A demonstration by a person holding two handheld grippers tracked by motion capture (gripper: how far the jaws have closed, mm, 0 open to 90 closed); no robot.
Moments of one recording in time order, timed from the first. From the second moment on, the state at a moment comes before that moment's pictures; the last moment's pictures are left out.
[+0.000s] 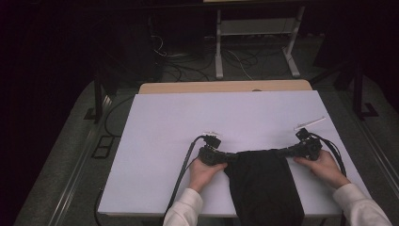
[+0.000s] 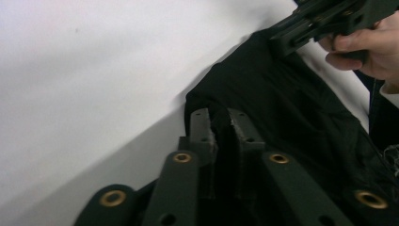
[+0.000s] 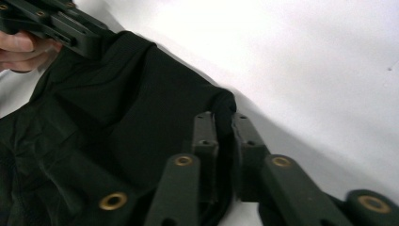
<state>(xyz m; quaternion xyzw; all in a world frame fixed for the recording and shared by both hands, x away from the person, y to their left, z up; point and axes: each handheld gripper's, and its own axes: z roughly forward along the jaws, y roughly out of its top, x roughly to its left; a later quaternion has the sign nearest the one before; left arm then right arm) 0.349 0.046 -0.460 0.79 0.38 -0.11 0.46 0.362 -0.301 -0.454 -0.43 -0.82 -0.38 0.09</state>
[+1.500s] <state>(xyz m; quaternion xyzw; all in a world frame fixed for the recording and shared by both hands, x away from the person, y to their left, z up) 0.373 0.126 -0.377 0.80 0.37 0.03 0.47 0.400 -0.226 -0.404 -0.43 -0.79 -0.43 0.04</state>
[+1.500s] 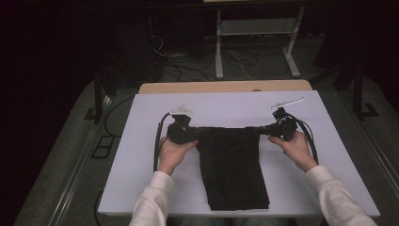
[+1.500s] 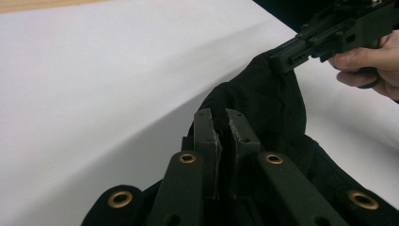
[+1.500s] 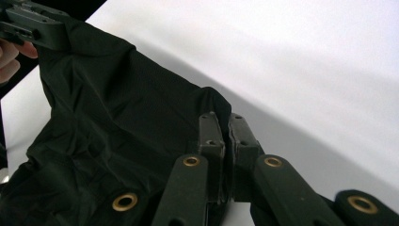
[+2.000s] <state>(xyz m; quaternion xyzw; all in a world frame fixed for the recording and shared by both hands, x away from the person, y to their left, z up) 0.408 0.124 -0.364 0.79 0.37 0.05 0.48 0.423 -0.223 -0.393 -0.44 -0.78 -0.44 0.01</state>
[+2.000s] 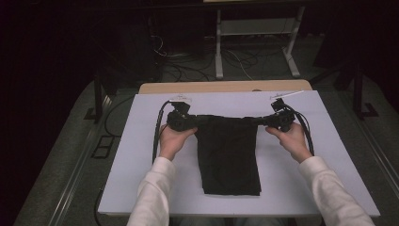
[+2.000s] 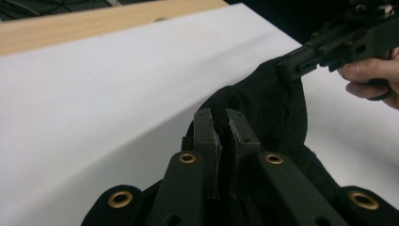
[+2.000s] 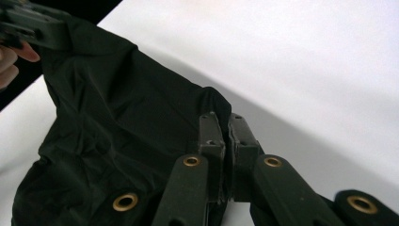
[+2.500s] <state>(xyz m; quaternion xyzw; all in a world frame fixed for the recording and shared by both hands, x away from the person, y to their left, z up) 0.446 0.128 -0.373 0.78 0.38 0.06 0.49 0.458 -0.221 -0.392 -0.44 -0.78 -0.45 0.00</state>
